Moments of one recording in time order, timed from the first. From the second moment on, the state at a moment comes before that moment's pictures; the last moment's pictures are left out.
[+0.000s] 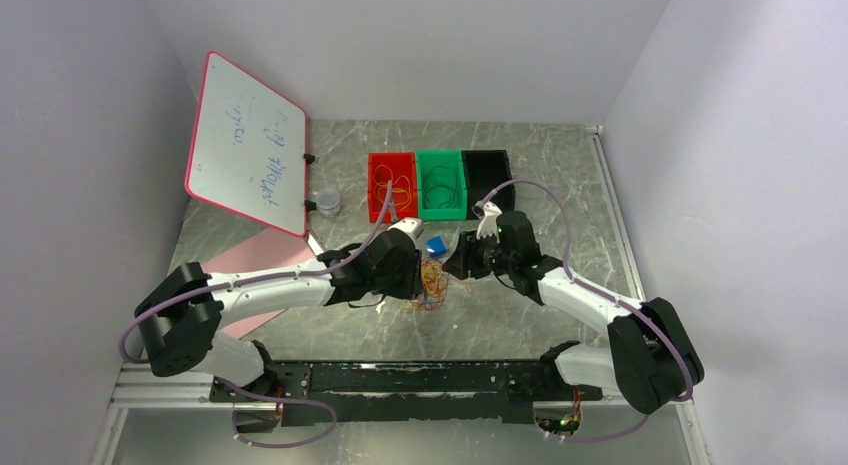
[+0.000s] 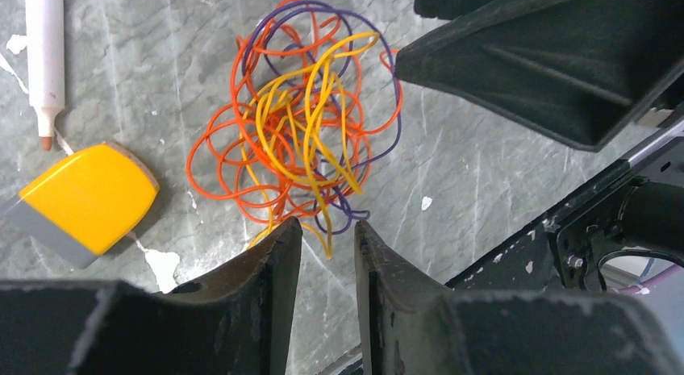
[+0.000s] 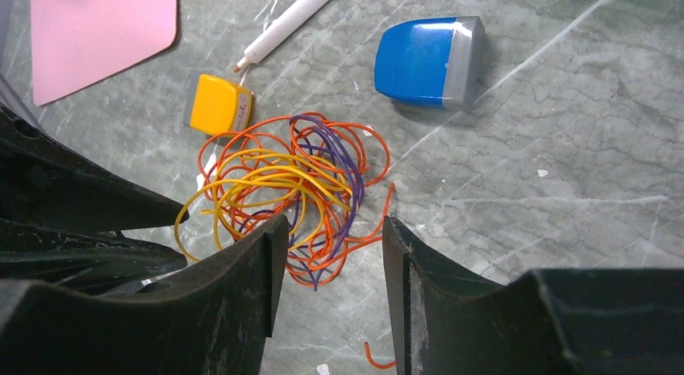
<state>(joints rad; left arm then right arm) -1.02 1.43 0.84 -0.21 -0.10 -0.70 0.46 1.23 0.50 0.11 -0.41 0.34</state>
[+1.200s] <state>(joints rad) -1.03 1.35 1.03 -0.33 -0.11 -0.52 0.46 1.07 0.47 0.08 -0.29 0.36</state>
